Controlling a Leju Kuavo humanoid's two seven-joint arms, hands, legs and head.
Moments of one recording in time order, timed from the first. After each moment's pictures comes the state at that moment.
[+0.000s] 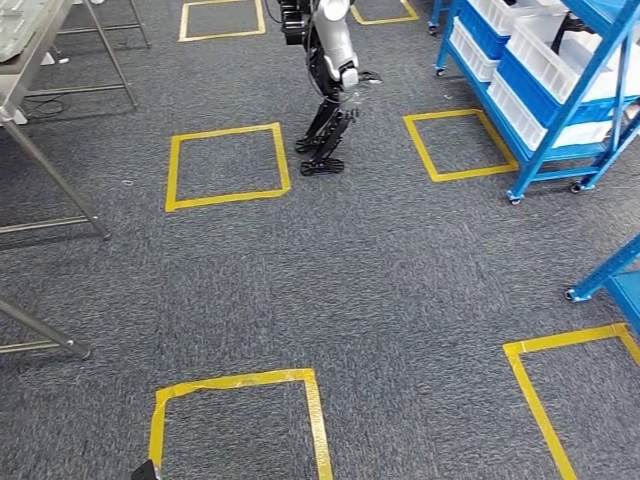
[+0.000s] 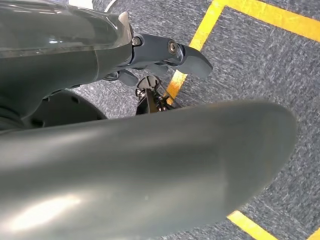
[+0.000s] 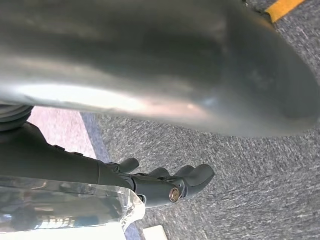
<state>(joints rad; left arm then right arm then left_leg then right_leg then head) -0.11 -0.20 0.94 -0.22 -0.12 0.22 -0.31 -0.05 0.16 -0.91 -0.23 0.78 -0.30 -0.06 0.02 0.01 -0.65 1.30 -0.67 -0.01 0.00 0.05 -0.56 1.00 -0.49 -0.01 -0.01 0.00</state>
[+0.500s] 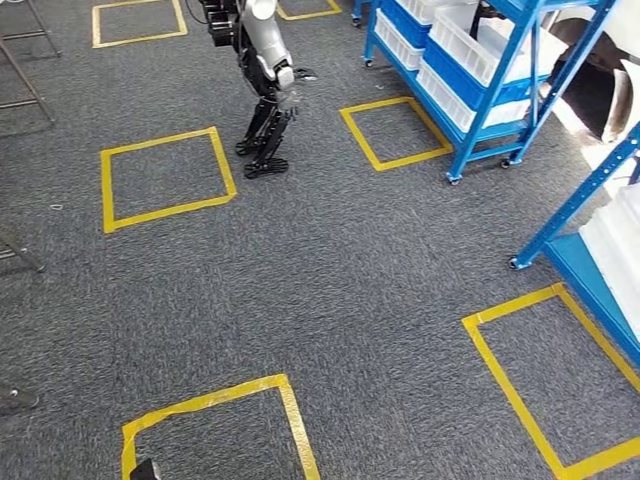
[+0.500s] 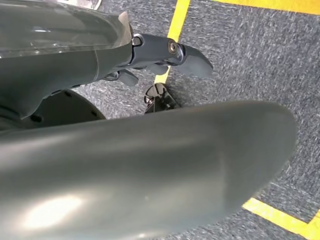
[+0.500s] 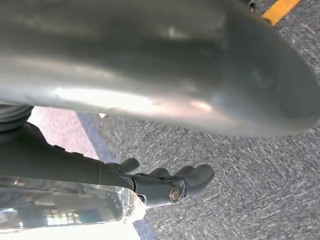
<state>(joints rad) -0.11 -0.20 0.94 -0.22 -0.12 0.21 -0.32 -0.05 0.16 -0.91 -0.23 0.80 -0.29 -0.06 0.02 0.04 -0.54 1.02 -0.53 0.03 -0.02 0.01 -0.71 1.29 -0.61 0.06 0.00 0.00</state>
